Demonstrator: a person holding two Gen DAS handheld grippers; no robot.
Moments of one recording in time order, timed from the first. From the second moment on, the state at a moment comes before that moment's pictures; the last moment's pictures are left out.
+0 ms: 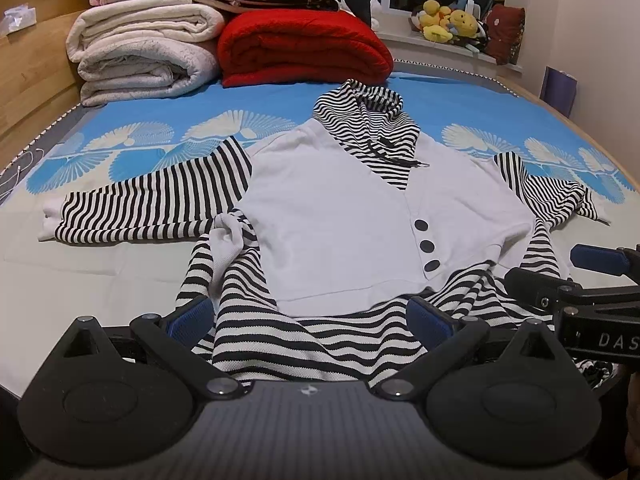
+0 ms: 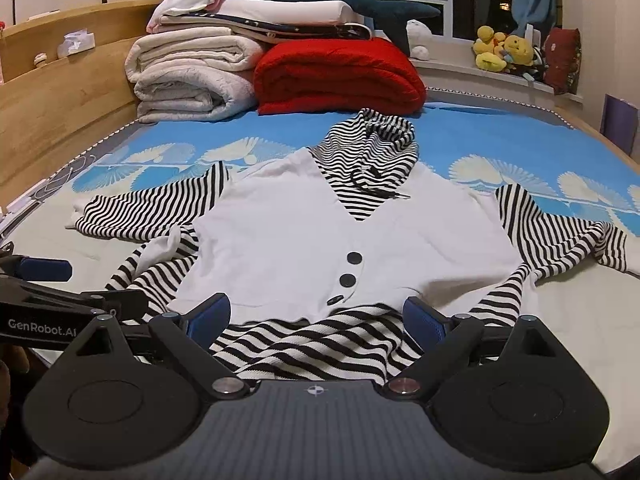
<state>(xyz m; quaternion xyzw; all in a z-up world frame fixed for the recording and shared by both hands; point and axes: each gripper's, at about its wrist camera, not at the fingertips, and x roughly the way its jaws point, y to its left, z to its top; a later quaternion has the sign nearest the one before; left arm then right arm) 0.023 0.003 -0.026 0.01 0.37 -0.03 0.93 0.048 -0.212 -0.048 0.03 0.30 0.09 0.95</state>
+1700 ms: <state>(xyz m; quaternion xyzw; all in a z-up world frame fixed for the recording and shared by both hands) 0.075 0.069 -0.063 0.02 0.56 -0.24 0.79 0.064 -0.274 -0.113 -0.13 0.47 0.21 0.85</state>
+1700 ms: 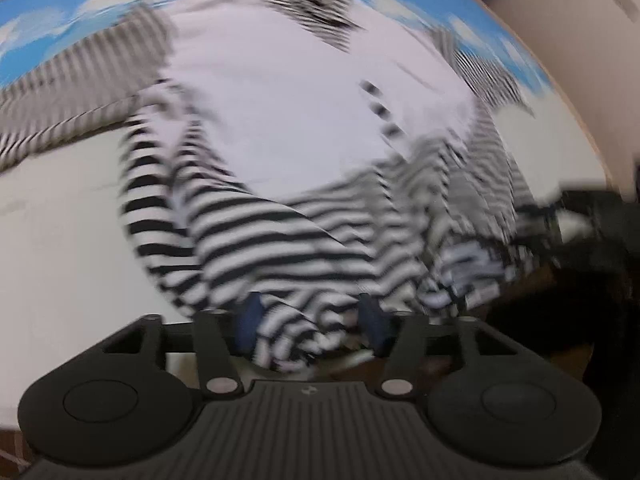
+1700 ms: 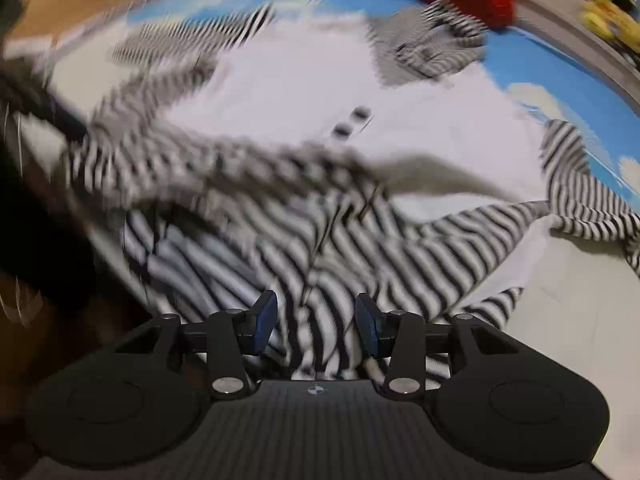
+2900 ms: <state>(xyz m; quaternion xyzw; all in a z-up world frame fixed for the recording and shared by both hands) 0.068 0.087 -0.010 -0.06 0.48 -0.31 0.82 0.053 -0.376 -0.087 0.08 0.48 0.20 0.85</state>
